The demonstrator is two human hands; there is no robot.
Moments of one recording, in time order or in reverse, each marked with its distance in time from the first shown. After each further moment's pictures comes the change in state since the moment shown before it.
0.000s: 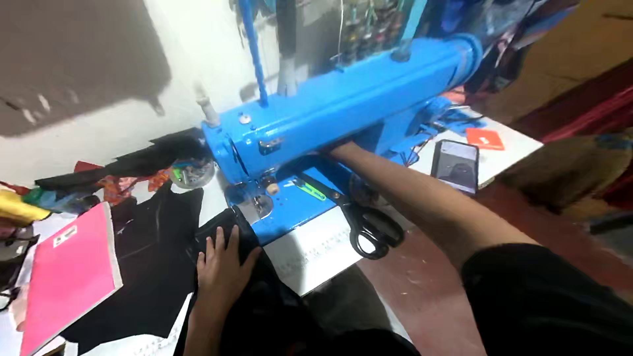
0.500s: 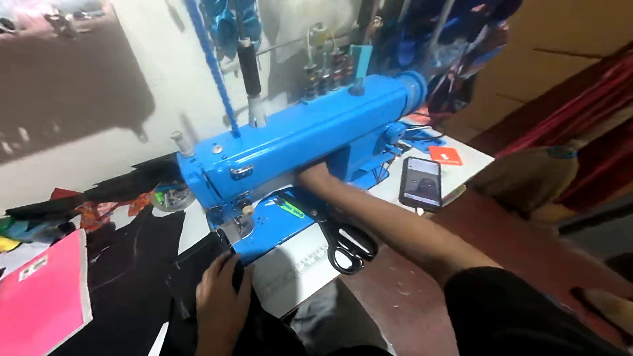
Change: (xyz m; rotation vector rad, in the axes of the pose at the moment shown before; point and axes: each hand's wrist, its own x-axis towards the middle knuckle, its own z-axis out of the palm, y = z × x) left_hand -0.020 0.033 0.031 -0.273 0.418 0.226; right_hand -0.015 0.011 0.023 -0.029 0.245 -0.090
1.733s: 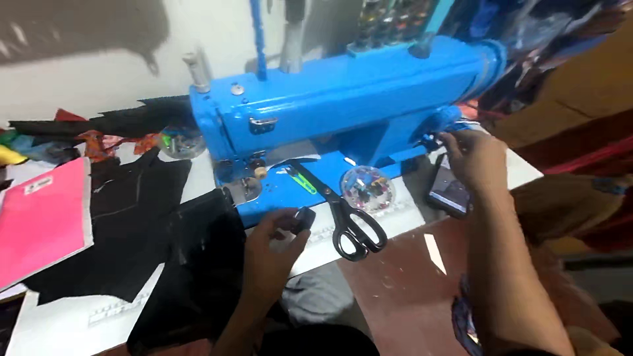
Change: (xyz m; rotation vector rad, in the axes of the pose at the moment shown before) left_hand 0.000 0.075 0.020 -0.794 0.095 -0.032; right_hand -0.083 0.173 -0.085 0.148 0.235 0.268
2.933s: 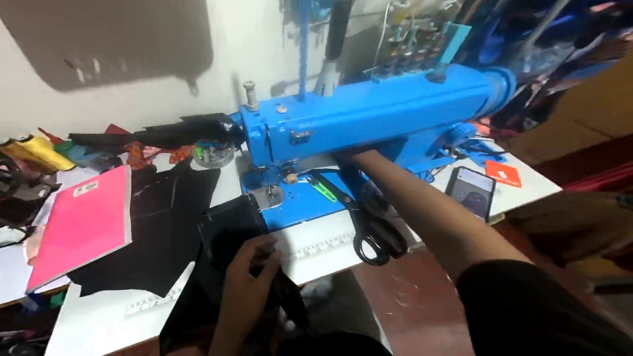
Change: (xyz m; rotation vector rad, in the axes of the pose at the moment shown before) left_hand -0.034 -0.015 -0.073 0.142 0.007 -0.108; right_hand 0.053 -0.189 0.112 -0.189 -0.638 -0.137
